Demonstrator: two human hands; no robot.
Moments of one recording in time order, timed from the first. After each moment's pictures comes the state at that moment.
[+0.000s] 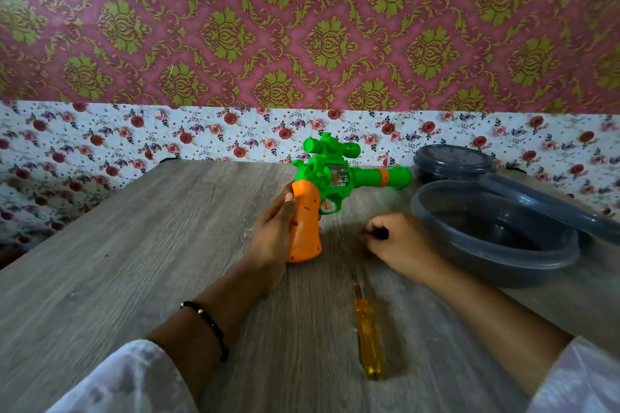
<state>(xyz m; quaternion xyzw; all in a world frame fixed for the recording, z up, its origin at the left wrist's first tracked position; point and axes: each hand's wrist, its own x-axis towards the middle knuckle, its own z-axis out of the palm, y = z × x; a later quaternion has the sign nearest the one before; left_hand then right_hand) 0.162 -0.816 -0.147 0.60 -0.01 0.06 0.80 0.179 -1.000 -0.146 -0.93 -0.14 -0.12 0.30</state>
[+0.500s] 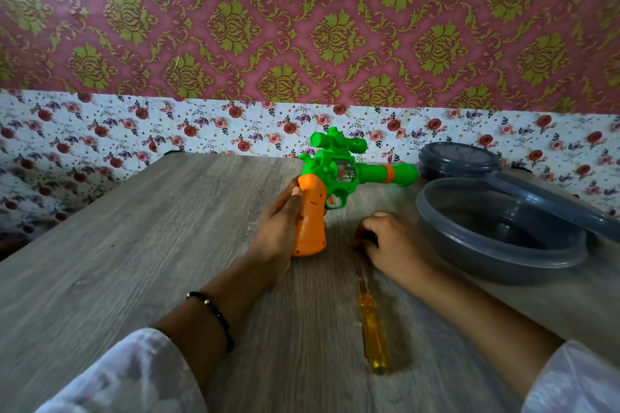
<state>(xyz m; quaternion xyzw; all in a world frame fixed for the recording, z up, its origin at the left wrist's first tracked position) 0.167 -0.814 -0.152 0.60 -0.01 0.07 0.79 0.175 -0.985 -0.149 -0.95 -0.20 -0.17 0.16</state>
